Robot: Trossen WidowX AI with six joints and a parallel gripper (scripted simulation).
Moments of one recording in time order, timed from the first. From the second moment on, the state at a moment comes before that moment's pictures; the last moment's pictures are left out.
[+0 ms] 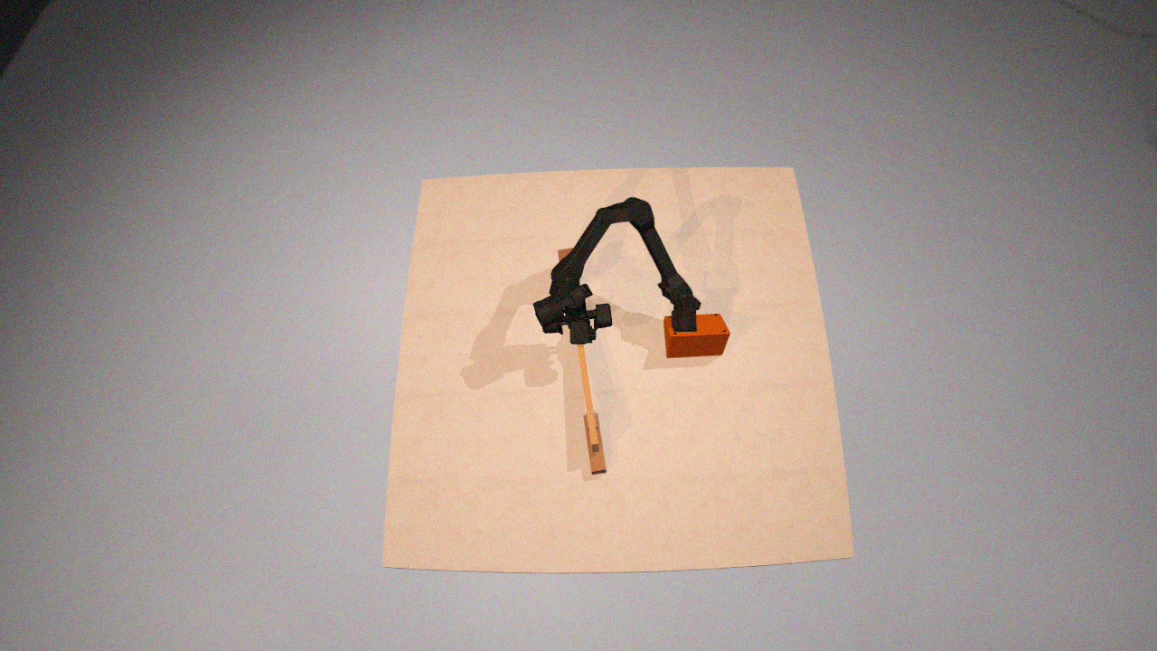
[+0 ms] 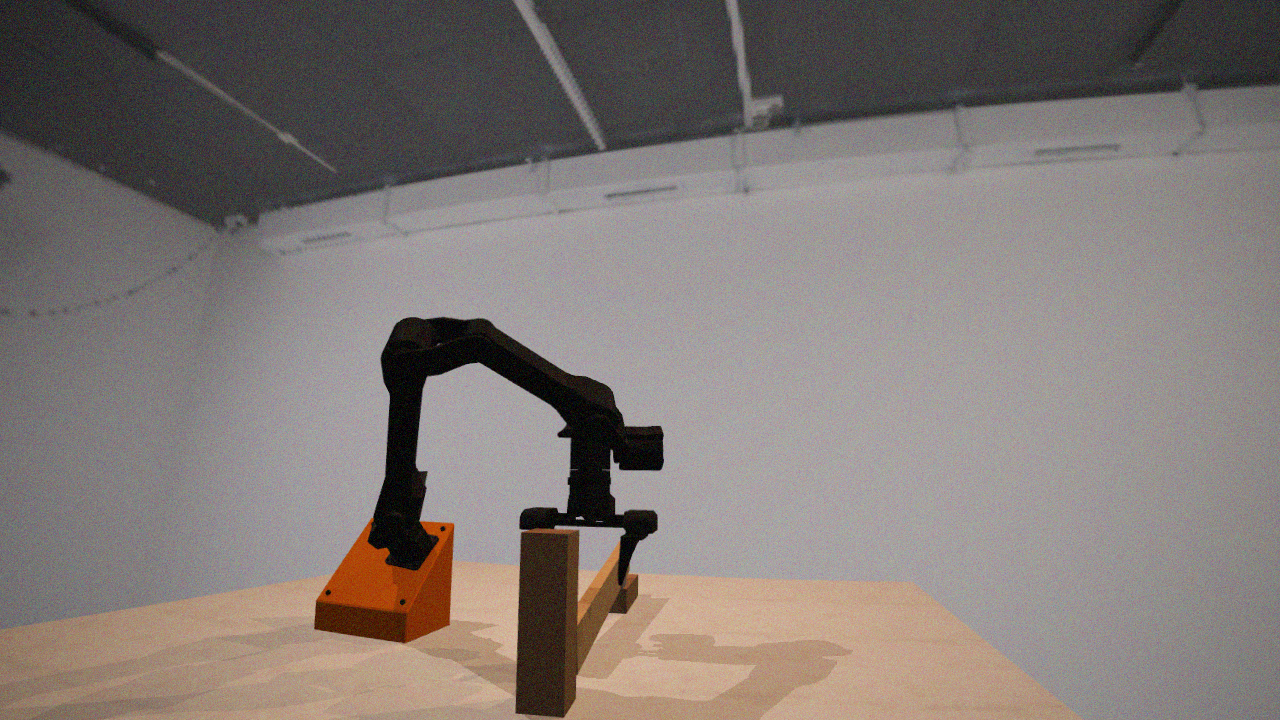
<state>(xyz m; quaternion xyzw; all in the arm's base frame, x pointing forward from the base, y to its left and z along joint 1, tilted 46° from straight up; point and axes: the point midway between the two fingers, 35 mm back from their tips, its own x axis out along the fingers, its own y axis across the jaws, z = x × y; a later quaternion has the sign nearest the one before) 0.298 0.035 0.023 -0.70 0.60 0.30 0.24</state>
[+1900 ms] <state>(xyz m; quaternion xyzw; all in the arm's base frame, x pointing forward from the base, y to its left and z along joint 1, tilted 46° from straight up) 0.306 -0.015 -0.024 -0.71 0.59 0.31 0.22</state>
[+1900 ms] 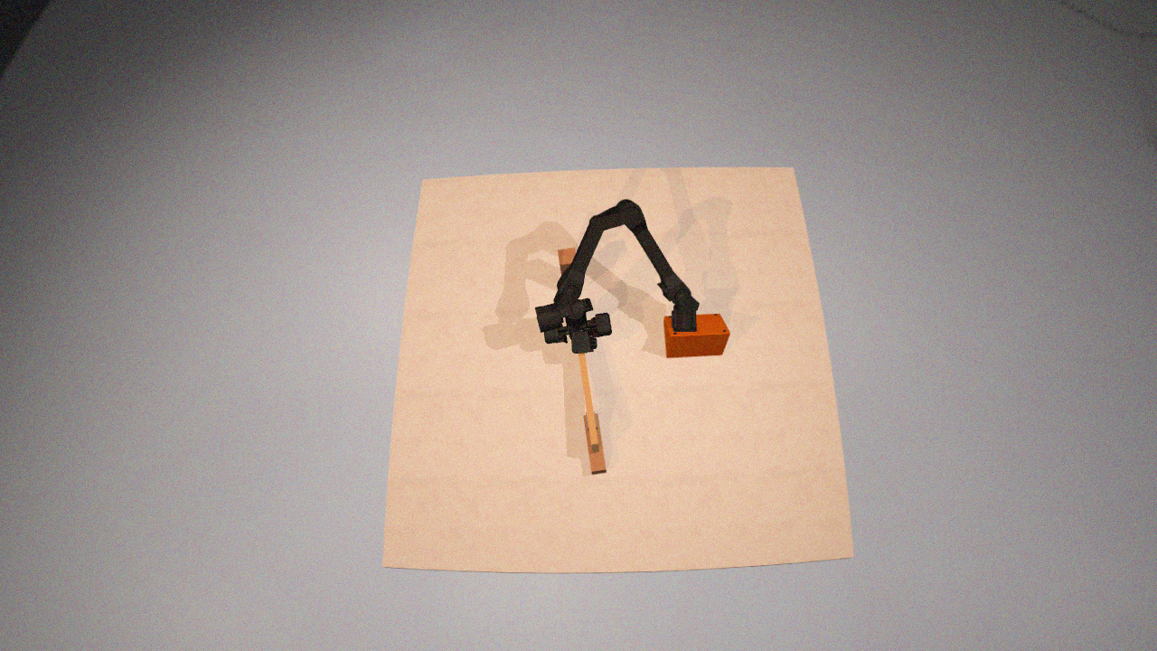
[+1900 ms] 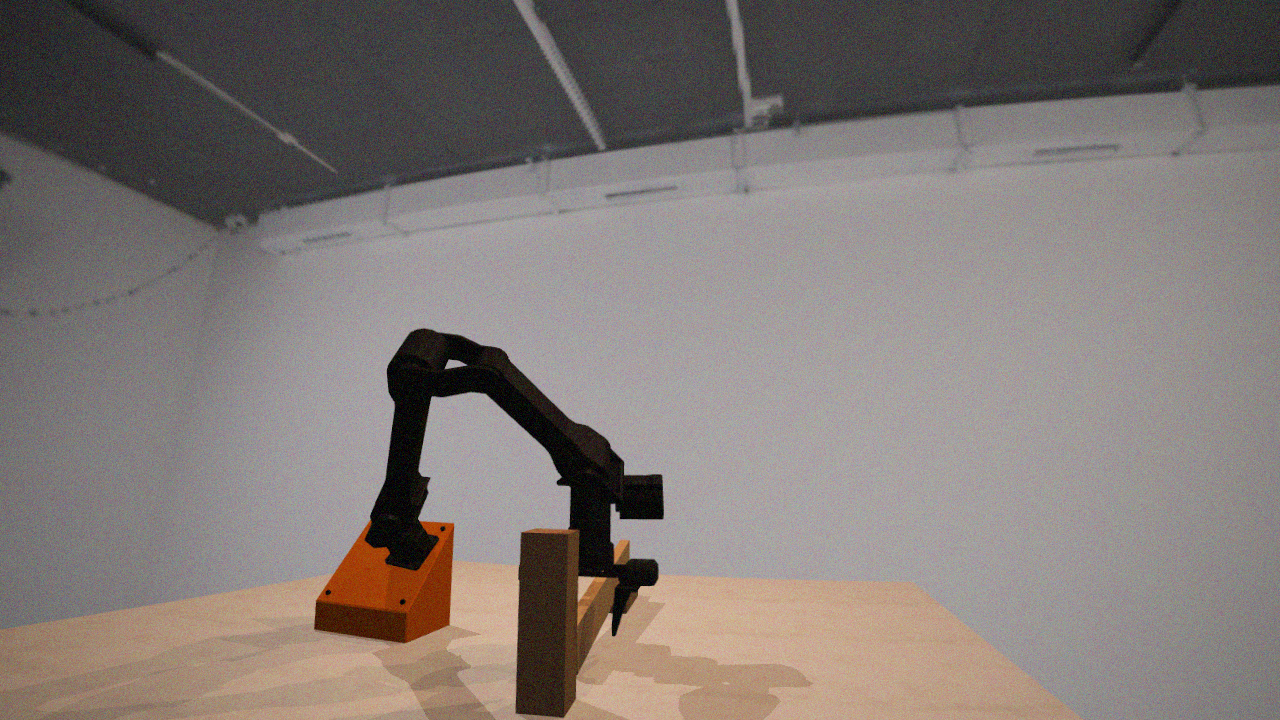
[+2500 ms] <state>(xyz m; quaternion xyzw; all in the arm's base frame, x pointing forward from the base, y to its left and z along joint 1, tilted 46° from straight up) 0.305 -0.016 -0.024 -0.71 0.59 0.31 0.22</state>
